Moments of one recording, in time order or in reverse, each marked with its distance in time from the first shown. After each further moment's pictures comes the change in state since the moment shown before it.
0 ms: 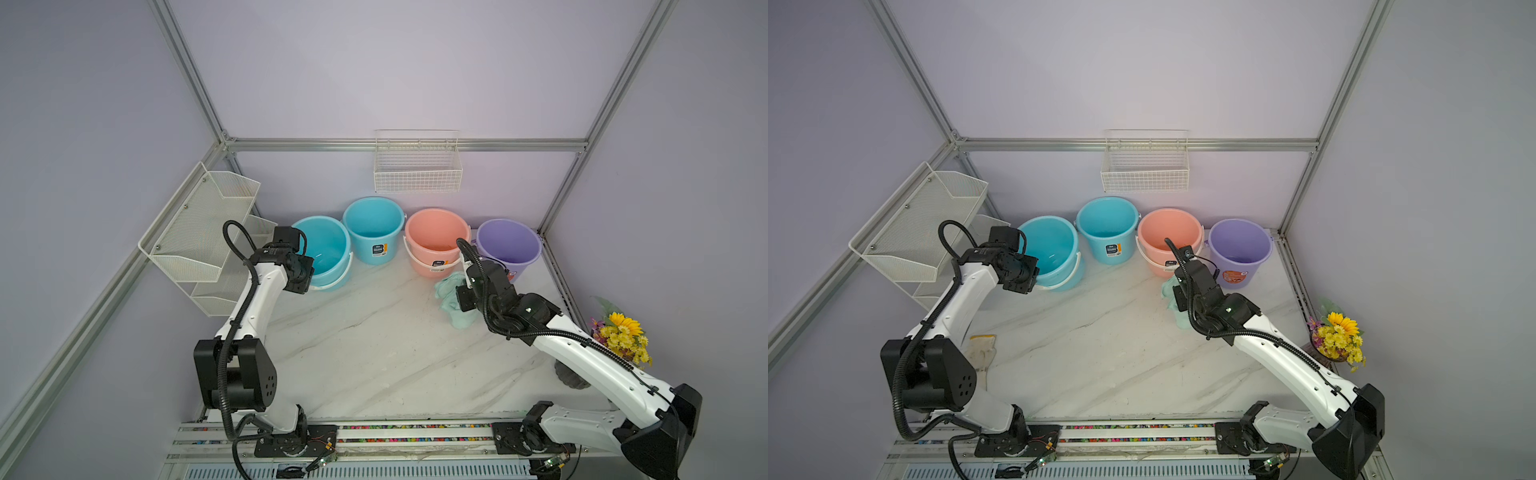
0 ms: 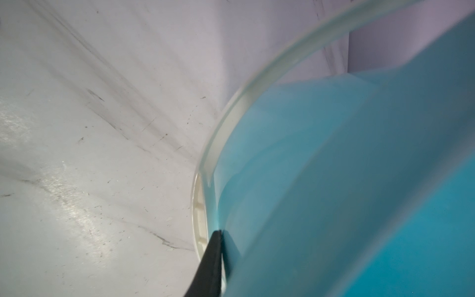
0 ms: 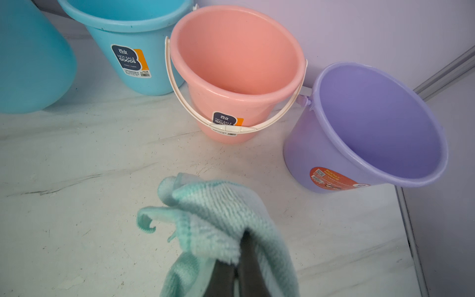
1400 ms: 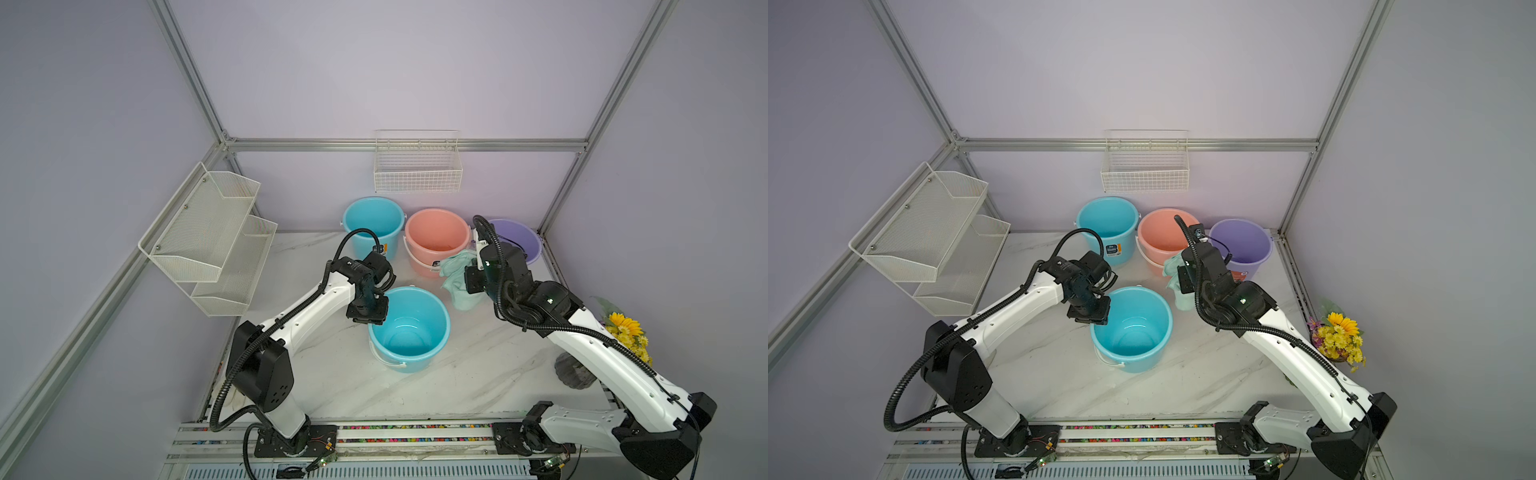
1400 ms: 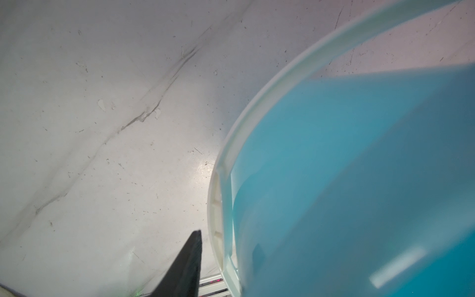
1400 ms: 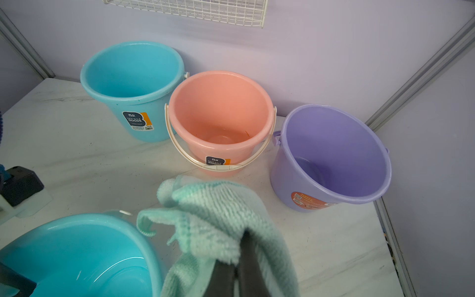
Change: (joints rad) left arm -0.595 0.105 0.057 -0.298 0.077 0.854; right arm 0.000 0.008 0.208 -0.097 0.062 0.042
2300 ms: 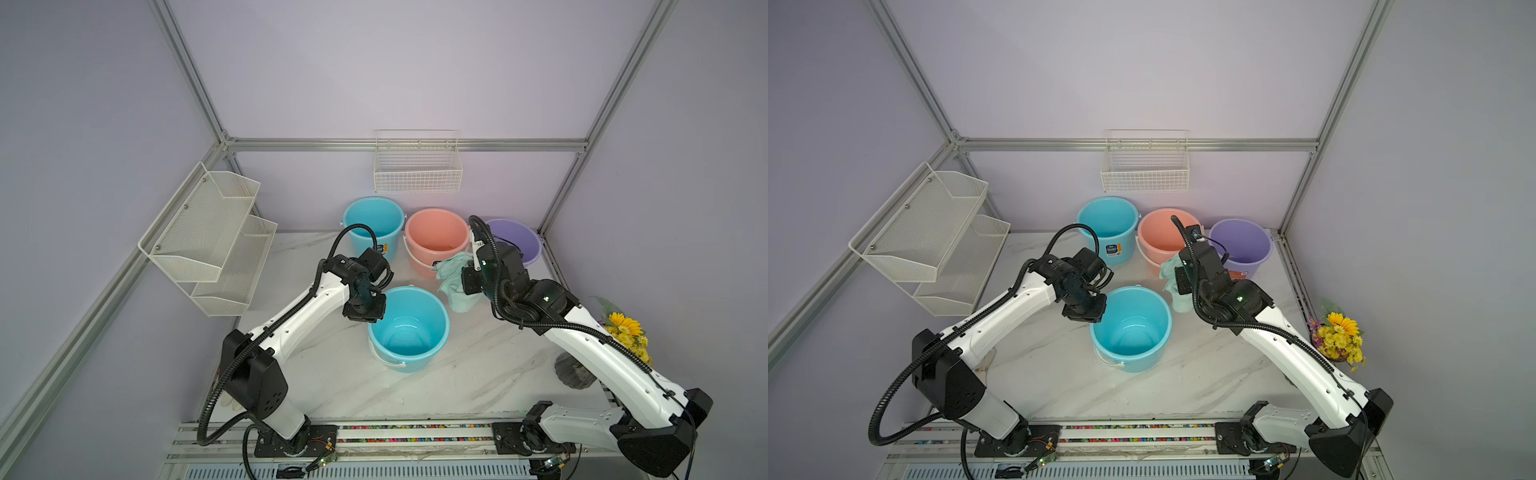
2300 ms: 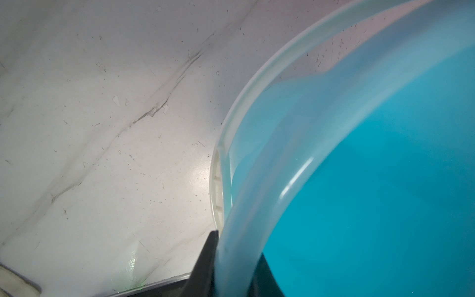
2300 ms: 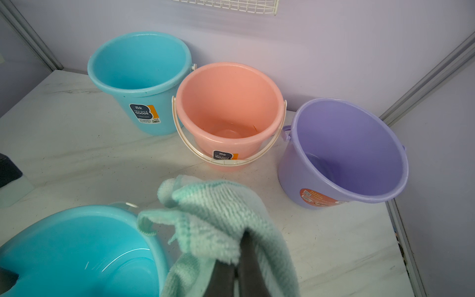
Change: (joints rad) left arm 0.000 -0.050 0.025 -0.047 -0.011 -0.008; right arm 0.000 0.015 0.002 -0.011 -0.037 0.007
